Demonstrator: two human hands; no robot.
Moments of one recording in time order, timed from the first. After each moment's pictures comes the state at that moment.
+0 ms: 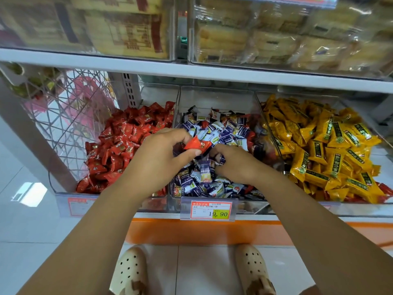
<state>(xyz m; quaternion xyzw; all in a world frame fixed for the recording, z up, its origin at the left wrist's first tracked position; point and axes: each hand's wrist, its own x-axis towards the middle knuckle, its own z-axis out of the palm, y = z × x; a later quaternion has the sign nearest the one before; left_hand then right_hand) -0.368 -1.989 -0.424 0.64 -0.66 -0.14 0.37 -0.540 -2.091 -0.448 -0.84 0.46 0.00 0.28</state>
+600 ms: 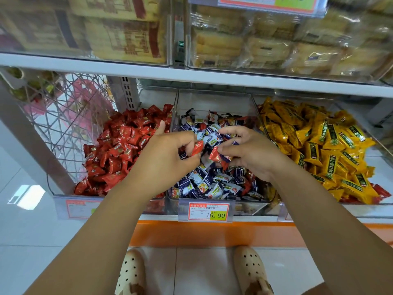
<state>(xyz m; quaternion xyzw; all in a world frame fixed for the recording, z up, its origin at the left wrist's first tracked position) -0.377 -1.995 -0.423 0.63 -0.68 -0.12 0.36 -0.559 -2.094 -0.419 -0.61 0.45 -0.24 0.60</state>
